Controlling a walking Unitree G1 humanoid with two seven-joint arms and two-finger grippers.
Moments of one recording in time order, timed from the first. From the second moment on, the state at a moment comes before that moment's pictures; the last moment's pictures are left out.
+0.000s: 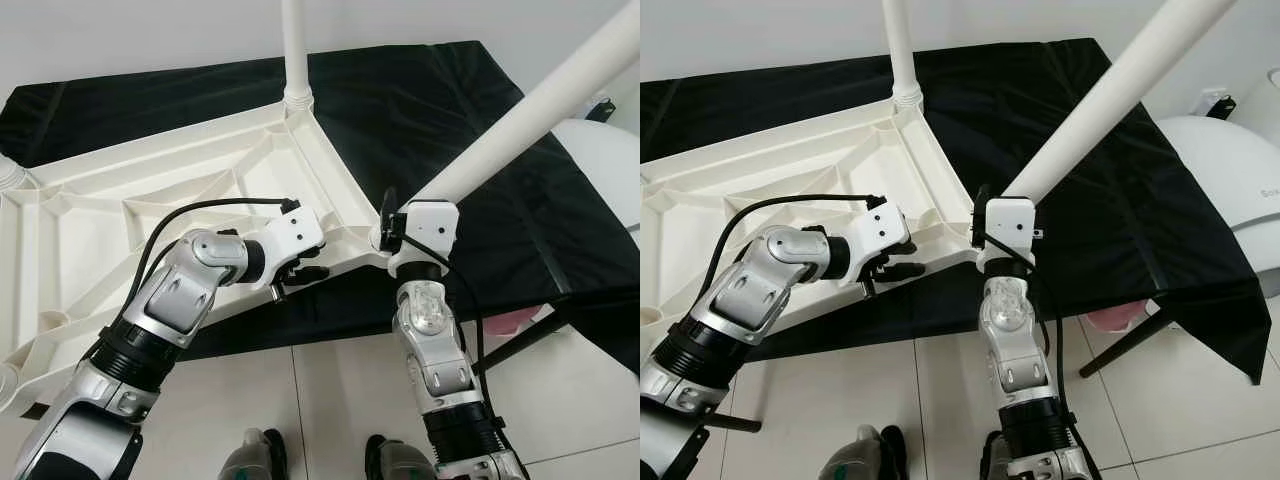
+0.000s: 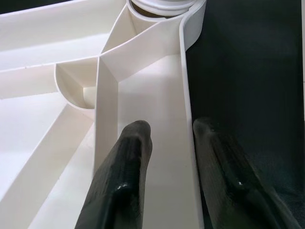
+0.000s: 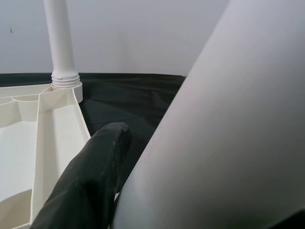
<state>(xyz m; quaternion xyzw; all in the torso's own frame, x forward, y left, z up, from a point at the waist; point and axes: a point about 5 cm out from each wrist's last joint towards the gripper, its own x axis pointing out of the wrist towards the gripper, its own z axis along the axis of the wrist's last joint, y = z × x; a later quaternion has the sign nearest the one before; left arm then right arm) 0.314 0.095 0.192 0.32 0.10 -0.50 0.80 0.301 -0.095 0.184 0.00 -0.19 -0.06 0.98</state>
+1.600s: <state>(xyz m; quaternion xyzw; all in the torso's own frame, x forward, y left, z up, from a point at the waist) 0.321 0.105 0.208 0.32 0.08 -0.47 0.82 0.324 -0.110 0.196 0.02 -0.17 -0.01 0.98</state>
